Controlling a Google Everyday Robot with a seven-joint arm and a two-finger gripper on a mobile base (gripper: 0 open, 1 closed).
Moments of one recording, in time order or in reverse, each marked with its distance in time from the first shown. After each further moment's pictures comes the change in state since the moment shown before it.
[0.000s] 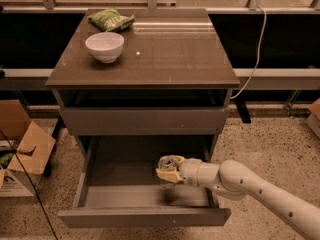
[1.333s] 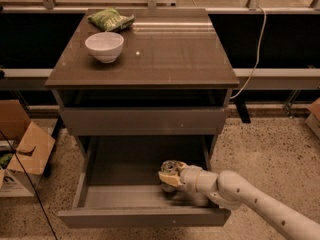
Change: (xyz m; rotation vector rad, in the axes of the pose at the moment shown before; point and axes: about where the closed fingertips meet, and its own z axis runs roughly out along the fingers) arm 0.051 -0.028 0.014 0.082 -0.033 0.063
